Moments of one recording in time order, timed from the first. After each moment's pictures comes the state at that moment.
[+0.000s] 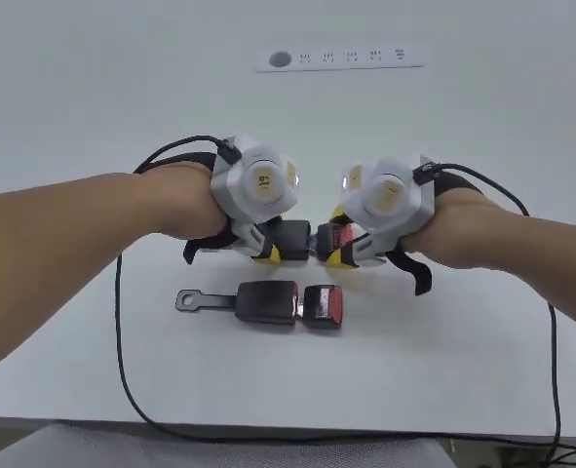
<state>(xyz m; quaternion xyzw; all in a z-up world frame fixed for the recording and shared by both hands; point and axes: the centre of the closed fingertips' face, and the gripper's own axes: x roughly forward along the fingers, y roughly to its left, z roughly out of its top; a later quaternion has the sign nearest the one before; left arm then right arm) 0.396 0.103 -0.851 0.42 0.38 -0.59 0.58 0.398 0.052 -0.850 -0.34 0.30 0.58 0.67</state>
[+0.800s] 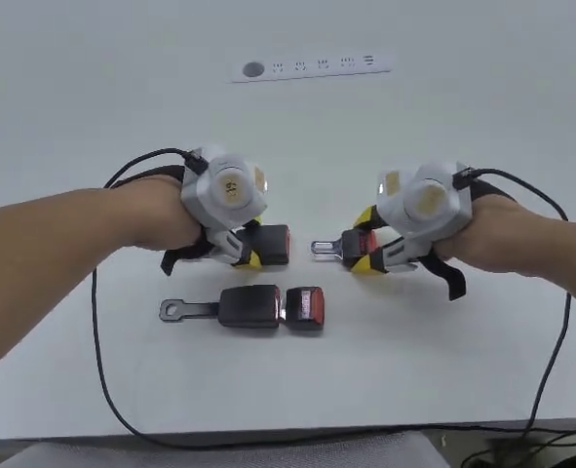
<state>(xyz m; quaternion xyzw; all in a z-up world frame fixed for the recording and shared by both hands) 0.394 0.104 -0.850 0.41 0.37 -0.59 0.59 0.385 -0.018 -0.851 -0.33 0.31 0.57 0.69</state>
